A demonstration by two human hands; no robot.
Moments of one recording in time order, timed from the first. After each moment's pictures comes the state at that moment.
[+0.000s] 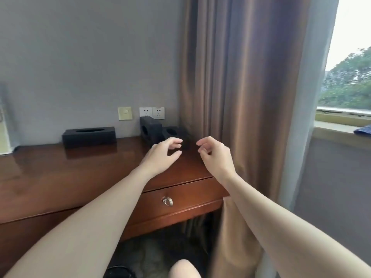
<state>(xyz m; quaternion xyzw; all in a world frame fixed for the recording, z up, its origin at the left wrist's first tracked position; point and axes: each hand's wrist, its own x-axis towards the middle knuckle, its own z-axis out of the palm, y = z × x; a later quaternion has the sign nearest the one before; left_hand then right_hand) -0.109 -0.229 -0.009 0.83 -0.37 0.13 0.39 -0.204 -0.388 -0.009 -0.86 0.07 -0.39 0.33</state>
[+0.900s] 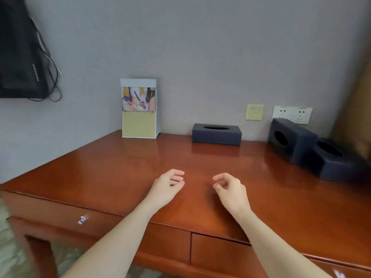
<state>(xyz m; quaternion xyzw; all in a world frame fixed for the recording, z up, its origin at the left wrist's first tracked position) 0.012 0.091 -0.101 0.88 -0.02 0.12 0.46 0.033 -0.118 -0.101 -0.87 -0.09 -0.10 0.47</state>
